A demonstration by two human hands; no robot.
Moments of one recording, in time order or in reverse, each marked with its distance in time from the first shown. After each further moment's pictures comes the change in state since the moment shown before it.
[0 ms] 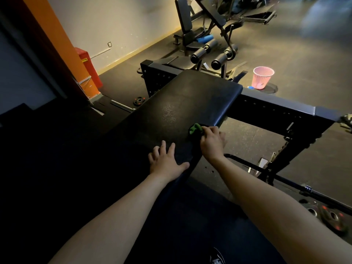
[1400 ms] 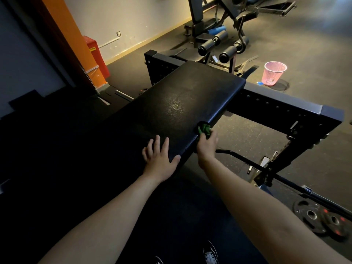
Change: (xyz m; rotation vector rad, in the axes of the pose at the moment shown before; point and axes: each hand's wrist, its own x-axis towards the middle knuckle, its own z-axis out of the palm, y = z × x) left_hand -0.008 0.003 0.040 -0.088 0.173 0.021; right_hand -0.022 0.002 0.008 0.837 0.033 0.445
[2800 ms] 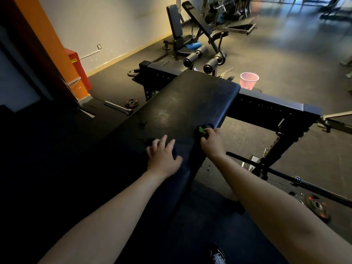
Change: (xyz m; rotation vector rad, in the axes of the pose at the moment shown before) left_hand -0.007 -0.077 -0.050 -0.066 -0.019 0.188; right_hand -0.054 -0.022 0.028 -0.740 0.003 -0.335
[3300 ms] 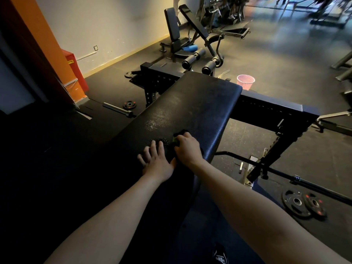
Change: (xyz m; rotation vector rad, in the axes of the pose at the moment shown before) left_hand -0.007 -0.049 -0.005 0.053 -0.132 -0.158; right_hand -0.040 -0.083 0.065 -0.258 -0.112 -0.311
